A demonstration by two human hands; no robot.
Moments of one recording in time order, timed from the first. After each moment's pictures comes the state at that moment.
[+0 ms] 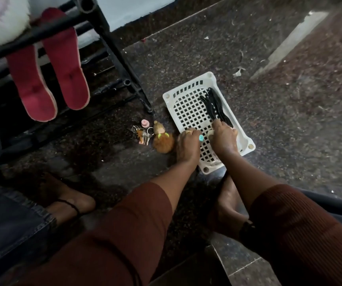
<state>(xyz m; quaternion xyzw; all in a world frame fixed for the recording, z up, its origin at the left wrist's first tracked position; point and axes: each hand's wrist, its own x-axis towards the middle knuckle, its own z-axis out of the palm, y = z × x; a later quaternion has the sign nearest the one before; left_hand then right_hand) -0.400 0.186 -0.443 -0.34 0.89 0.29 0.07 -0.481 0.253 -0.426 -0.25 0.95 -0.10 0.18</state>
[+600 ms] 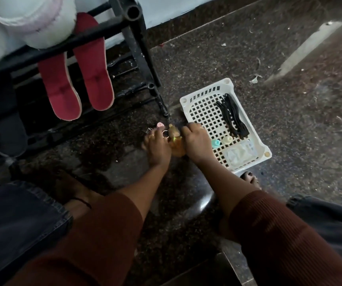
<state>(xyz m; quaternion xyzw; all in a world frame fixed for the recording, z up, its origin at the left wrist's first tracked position) -0.328 0.098 -0.454 -0.52 0.82 0.25 -0.02 -0.418 0.173 -0.427 -0.48 0.86 -0.18 0.05</state>
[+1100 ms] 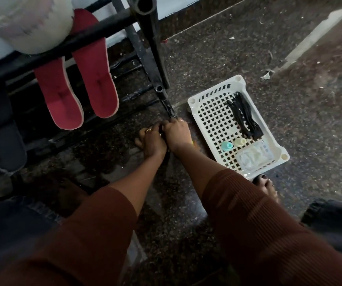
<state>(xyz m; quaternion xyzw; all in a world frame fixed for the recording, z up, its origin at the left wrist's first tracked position) -0.332 0.045 -0.463 -0.54 0.80 0.28 0.05 -0.402 0.084 -0.451 -0.46 0.87 -0.07 0.17</state>
